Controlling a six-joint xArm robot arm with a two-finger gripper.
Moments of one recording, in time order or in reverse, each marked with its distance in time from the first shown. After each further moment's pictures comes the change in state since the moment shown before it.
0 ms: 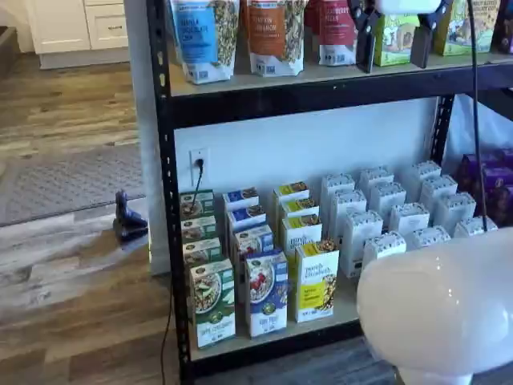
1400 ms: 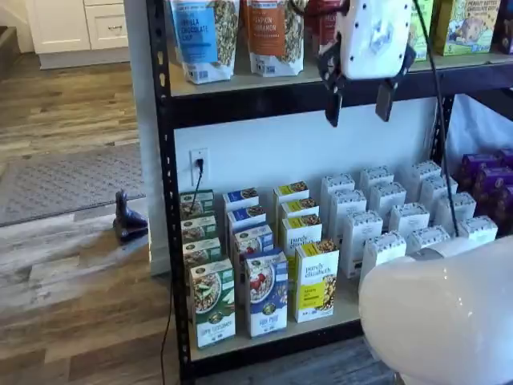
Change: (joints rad) arm 0.084 -0.065 0.304 0.006 -0.299 0.078
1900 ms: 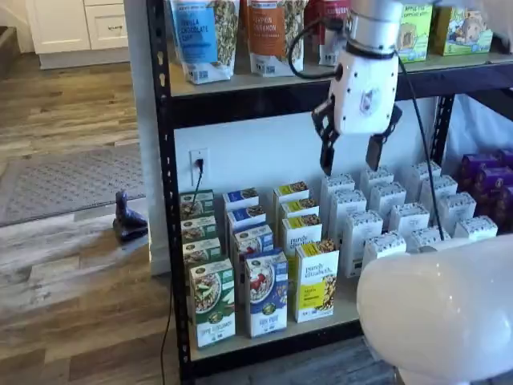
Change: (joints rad) arm -0.087 0.014 0.233 0.030 -0.225 -0.096
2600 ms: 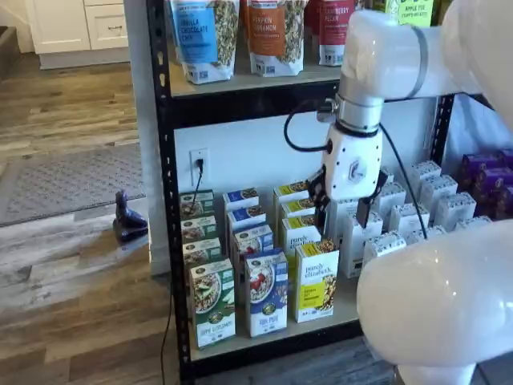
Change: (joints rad) arm -0.004 0.101 0.238 -0.005 -0.318 -0.026
